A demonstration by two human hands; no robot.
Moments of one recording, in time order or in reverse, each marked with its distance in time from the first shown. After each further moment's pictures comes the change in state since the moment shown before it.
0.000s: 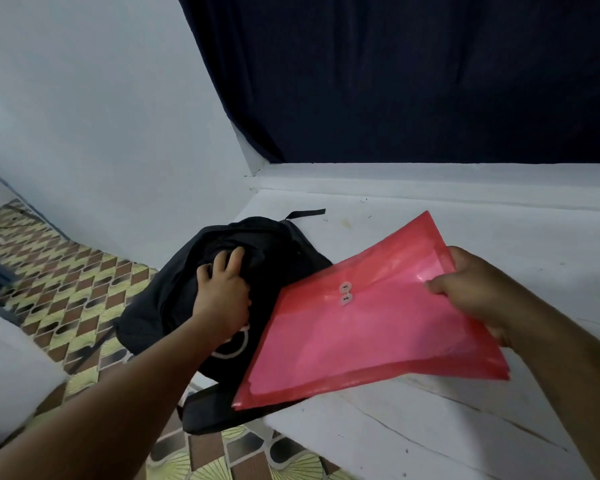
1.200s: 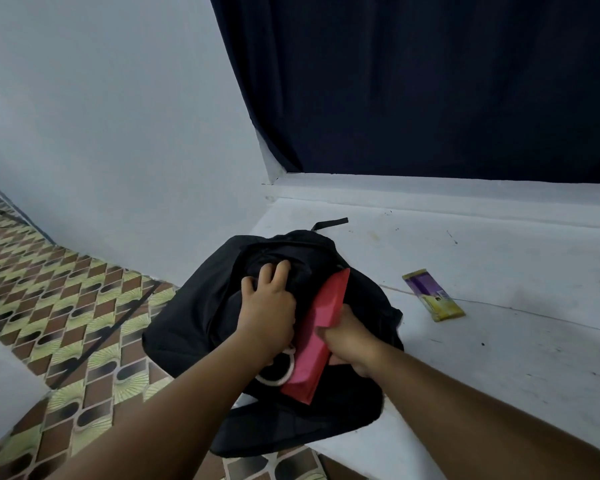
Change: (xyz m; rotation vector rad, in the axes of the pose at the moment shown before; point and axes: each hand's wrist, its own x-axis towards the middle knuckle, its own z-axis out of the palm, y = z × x) left_hand -0.009 -0.017 0.000 -0.182 0.059 0.166; right_hand 0.059 0.011 0.240 0.147 -0.257 0.057
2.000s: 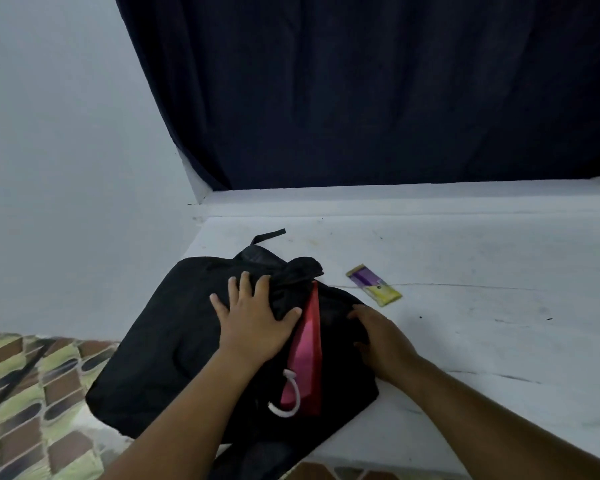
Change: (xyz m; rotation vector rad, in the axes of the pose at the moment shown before) left_hand 0.017 0.014 0.022 -0.565 0.024 -0.067; right_hand -0.037 0.071 -0.079 -0.773 0.512 -0.384
